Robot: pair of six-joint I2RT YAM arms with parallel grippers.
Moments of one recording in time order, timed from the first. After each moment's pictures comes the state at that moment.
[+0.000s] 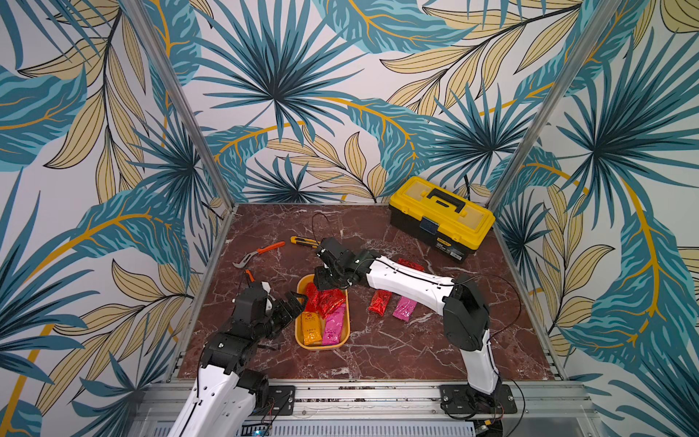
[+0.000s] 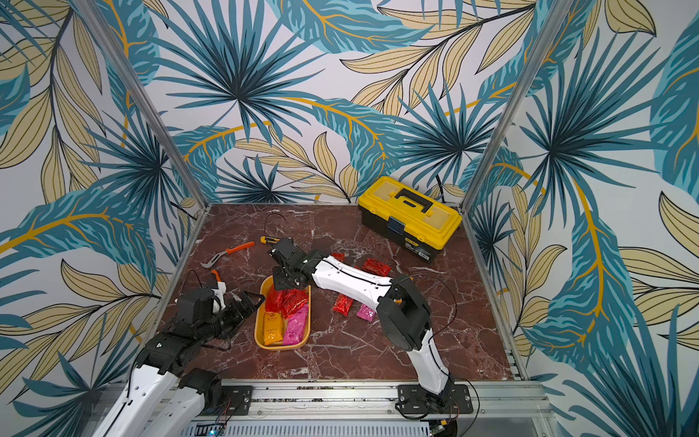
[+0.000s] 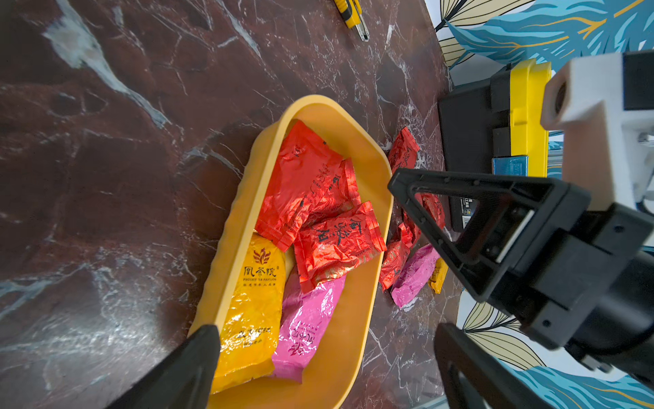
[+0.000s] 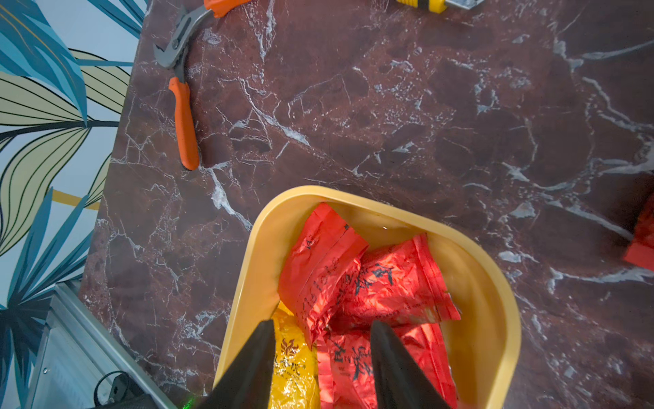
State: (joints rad) left arm -0.21 0.57 0.53 -0.68 0.29 -1.00; right arm 0.94 2.08 1.78 -0.64 0.02 0.68
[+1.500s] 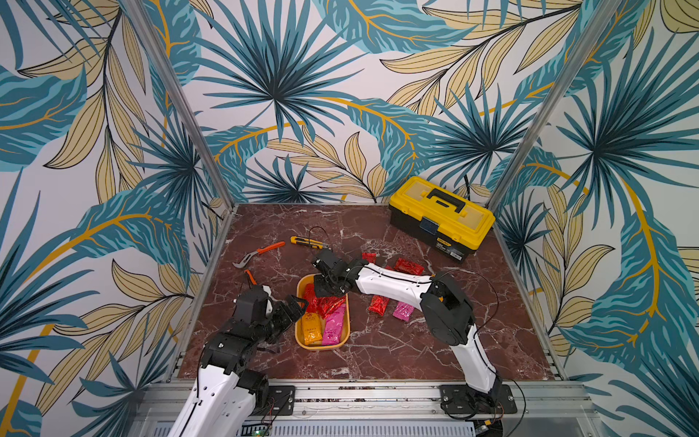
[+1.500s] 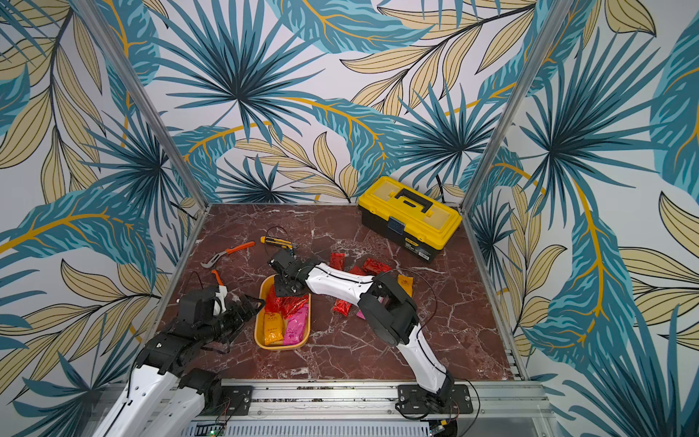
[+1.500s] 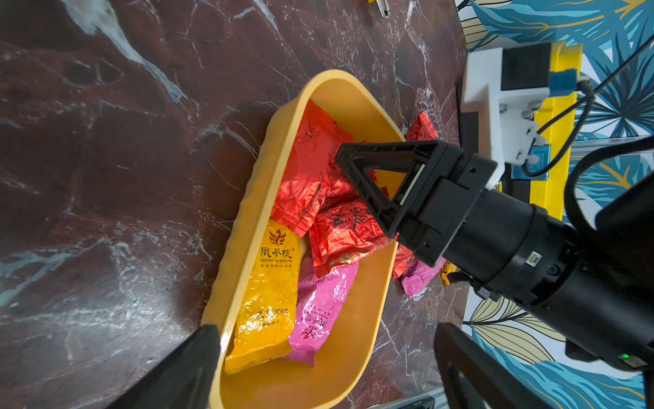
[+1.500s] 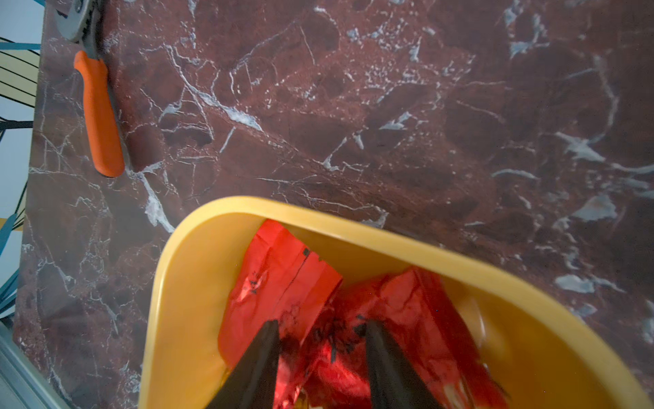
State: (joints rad) left arm -0.21 0.57 0.53 -0.73 0.30 -0.99; right arm 0.94 2.19 1.74 -0.53 0.03 0.73
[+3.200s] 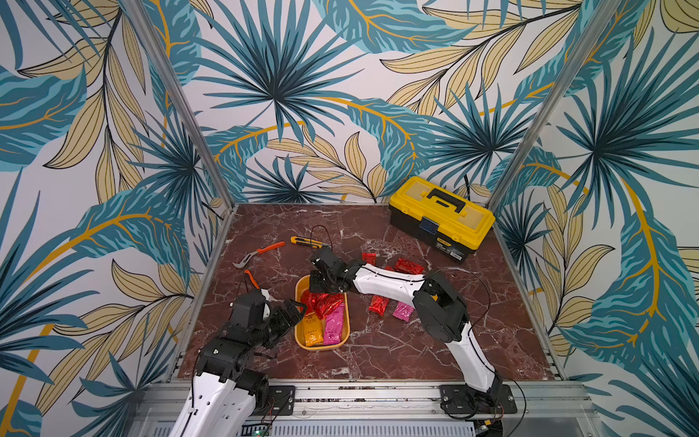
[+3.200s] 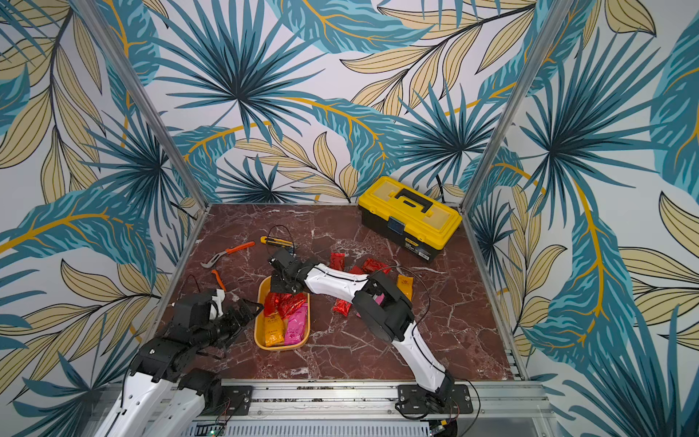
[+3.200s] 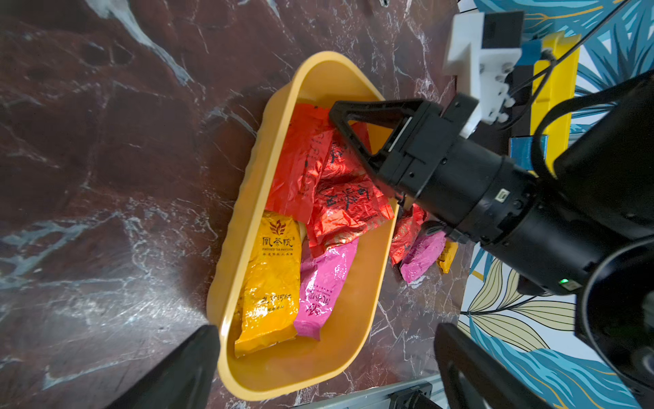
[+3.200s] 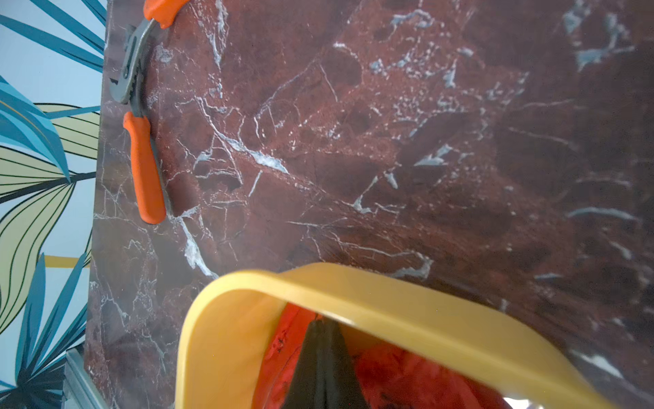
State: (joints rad) left arm -0.21 0.52 0.57 -0.83 0.31 -0.99; right arm 0.92 2.23 1.72 -0.38 -0.03 0.85
